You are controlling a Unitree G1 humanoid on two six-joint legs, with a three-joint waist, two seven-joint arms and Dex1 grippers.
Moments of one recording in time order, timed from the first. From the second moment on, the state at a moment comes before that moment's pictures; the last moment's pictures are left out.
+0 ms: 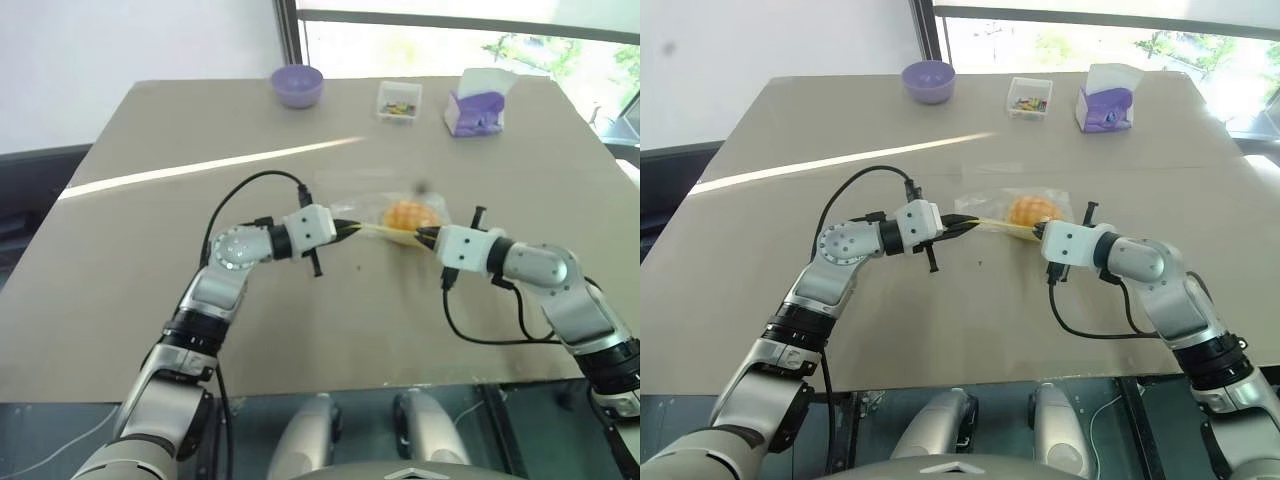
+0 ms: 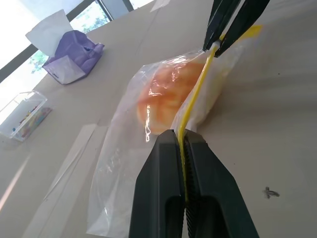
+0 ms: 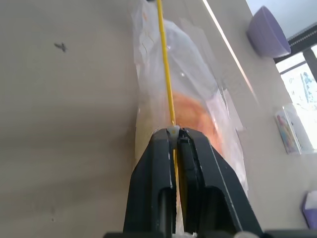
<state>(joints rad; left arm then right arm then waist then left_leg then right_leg) -0.58 0.48 -0.21 0.27 -0.04 -0.24 -0.93 -0.40 -0.69 0.24 -0.15 -0.16 0.06 0.74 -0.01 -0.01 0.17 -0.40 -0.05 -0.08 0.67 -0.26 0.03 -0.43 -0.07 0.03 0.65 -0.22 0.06</state>
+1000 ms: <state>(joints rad) -0.58 0.48 -0.21 0.30 -0.04 -0.24 -0.93 -0.32 -0.80 0.19 -0.08 -0.16 0.02 0.70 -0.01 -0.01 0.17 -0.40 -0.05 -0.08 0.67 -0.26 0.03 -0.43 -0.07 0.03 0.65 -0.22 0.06</state>
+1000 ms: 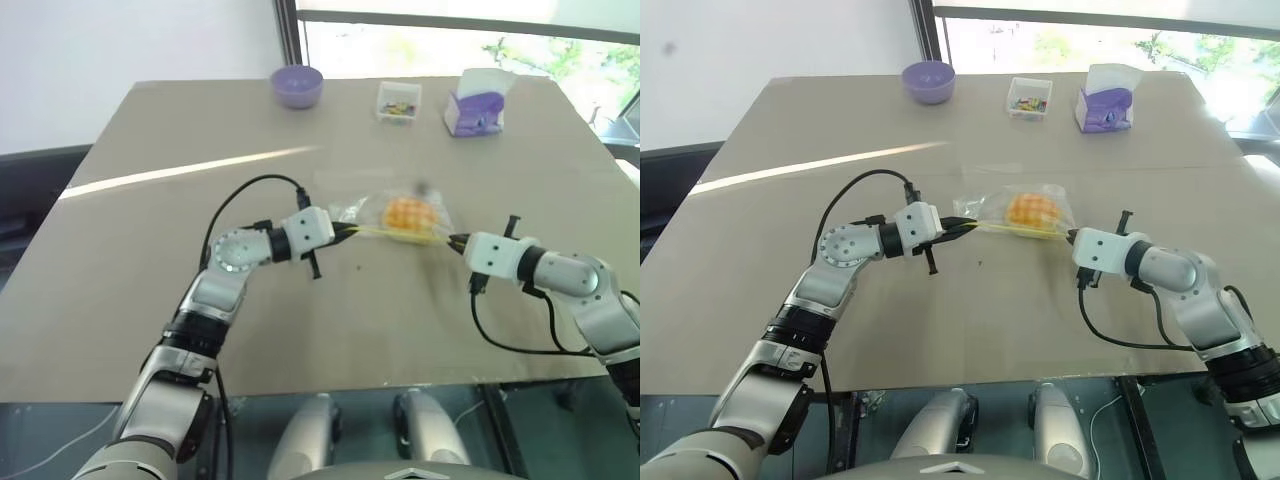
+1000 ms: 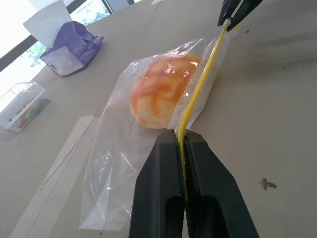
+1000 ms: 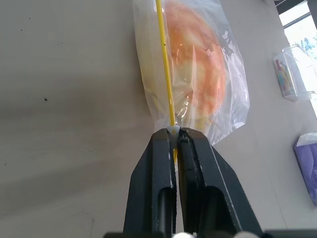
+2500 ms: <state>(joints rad) -0.54 0.50 -0.13 0.24 -0.05 -0.16 -0.89 -0.34 -0.57 0.17 -0.06 0.06 0.23 0.80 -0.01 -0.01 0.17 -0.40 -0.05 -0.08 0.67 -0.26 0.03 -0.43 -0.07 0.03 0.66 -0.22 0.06</state>
